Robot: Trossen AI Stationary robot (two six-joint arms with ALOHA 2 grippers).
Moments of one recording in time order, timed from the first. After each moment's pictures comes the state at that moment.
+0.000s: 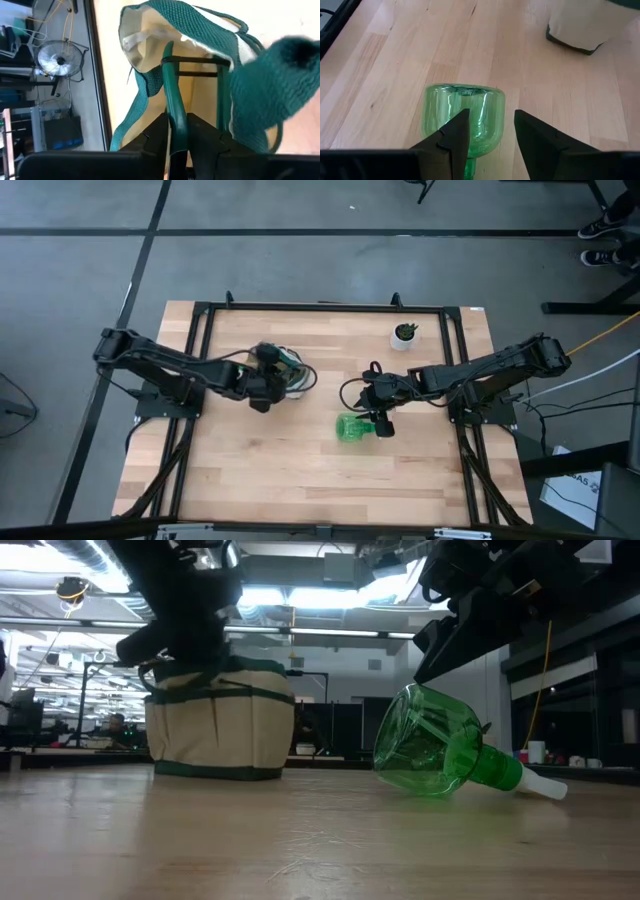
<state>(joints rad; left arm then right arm) -0.14 1.35 0.89 -0.64 -0.66 0.32 0.16 1.37 0.76 -0.17 -0.05 0.00</state>
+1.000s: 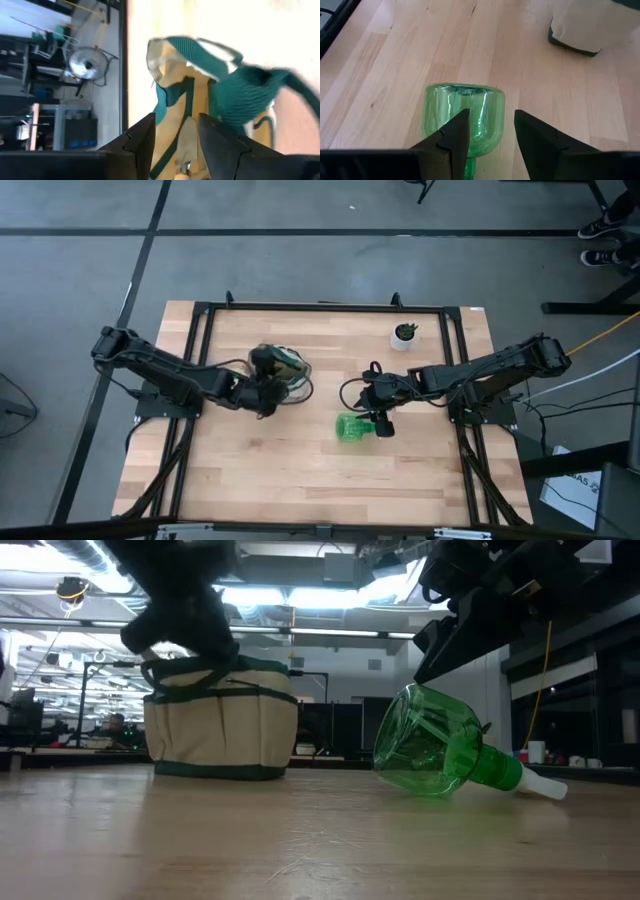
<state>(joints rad) -0.25 1.33 0.89 -0.59 -0.82 0.21 0.16 1.37 0.76 -0.17 -0.05 0.00</state>
